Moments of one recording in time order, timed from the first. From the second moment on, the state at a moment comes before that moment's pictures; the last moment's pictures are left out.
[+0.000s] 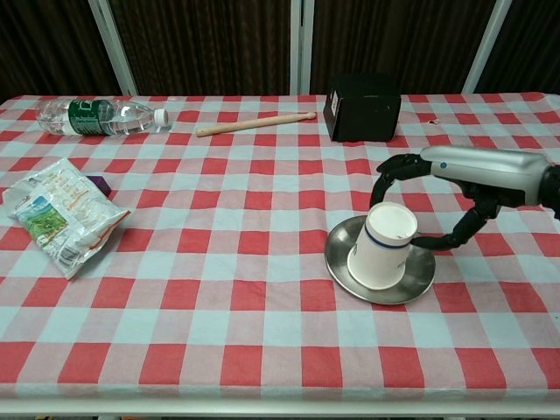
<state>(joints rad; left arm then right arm) -0.02 -1.25 -0.04 -1.57 1.50 1.56 0.02 0.72 -1.40 -0.08 -1.38 -1.68 0.93 0.41</state>
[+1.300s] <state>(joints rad) -0.02 -1.25 -0.05 -1.56 1.50 1.56 0.01 0.72 -1.40 -0.07 -1.38 -1.61 0.93 0.40</state>
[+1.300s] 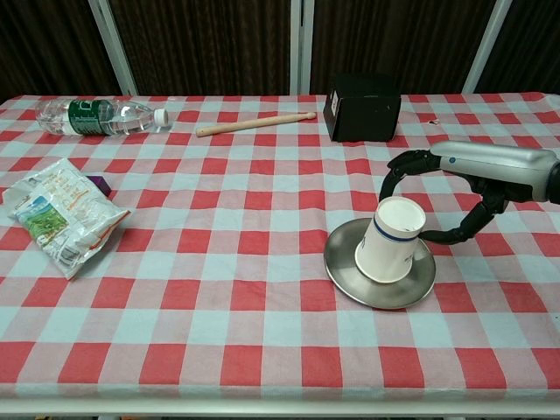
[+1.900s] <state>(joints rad) -0.02 -1.25 -0.05 -1.56 1.50 1.56 0.01 0.71 -1.39 -0.10 -1.39 -1.69 0.96 0.41</state>
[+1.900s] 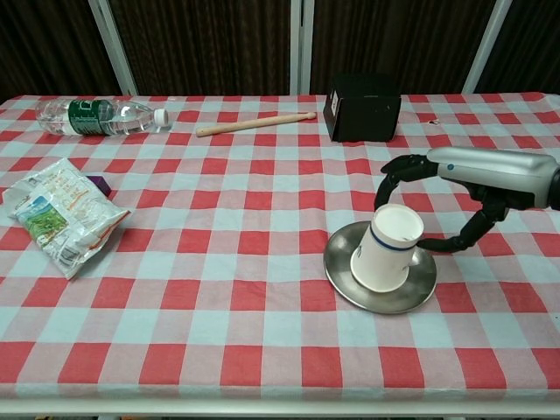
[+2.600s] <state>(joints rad) -0.03 -1.25 -0.05 -1.55 1.50 1.56 0.01 0.72 -1.41 -0.07 -1.36 -1.66 0.95 0.34</state>
